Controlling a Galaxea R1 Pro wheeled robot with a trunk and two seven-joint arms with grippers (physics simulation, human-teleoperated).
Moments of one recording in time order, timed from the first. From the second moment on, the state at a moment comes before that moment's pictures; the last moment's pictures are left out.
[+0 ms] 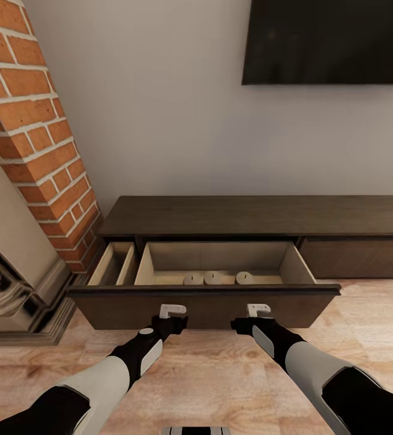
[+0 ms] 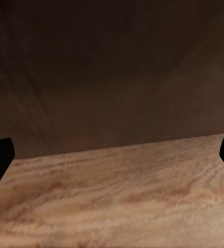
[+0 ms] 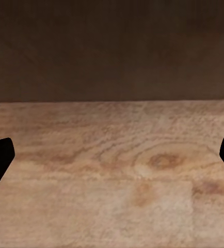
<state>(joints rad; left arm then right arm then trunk) -0.82 -0.17 -0.30 -0.19 0.26 -0.05 -0.01 -0.89 0.04 0.54 -0.17 -0.58 0.22 -0.07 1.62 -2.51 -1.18</state>
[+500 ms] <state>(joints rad) -0.82 -0.17 -0.30 -0.19 0.26 -0.05 -0.01 -0.89 0.04 0.53 -0.17 -0.58 0.22 -0.07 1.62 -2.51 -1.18</state>
